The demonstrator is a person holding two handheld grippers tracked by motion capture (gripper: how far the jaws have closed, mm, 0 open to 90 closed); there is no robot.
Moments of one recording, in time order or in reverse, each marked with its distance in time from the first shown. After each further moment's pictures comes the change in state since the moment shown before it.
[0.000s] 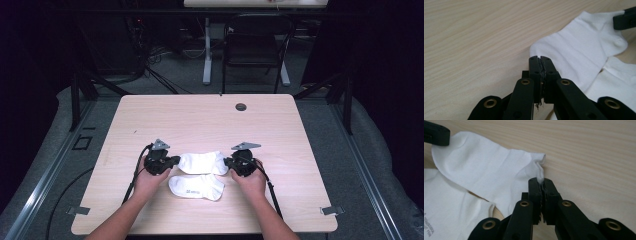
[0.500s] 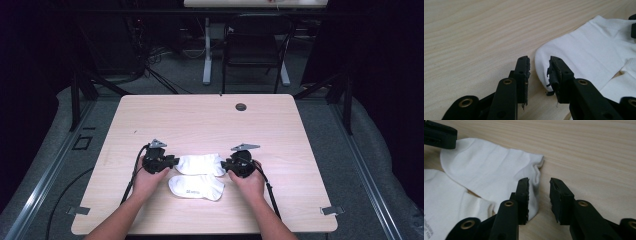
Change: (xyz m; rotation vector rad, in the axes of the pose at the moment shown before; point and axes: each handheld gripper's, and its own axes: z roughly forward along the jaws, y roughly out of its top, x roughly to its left) left arm 0.015 -0.007 0.011 0.025 0.005 -0.081; right arm -0.001 -0.004 0.006 0.025 0.017 0.035
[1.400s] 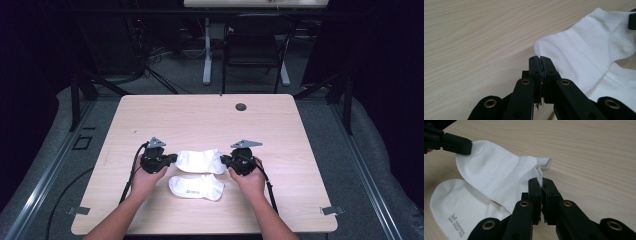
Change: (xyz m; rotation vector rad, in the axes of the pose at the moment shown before) left arm -0.013 0.009 -0.024 -0.051 -0.014 0.061; right arm 0.014 0.015 -0.023 -0.074 0.039 -0.035
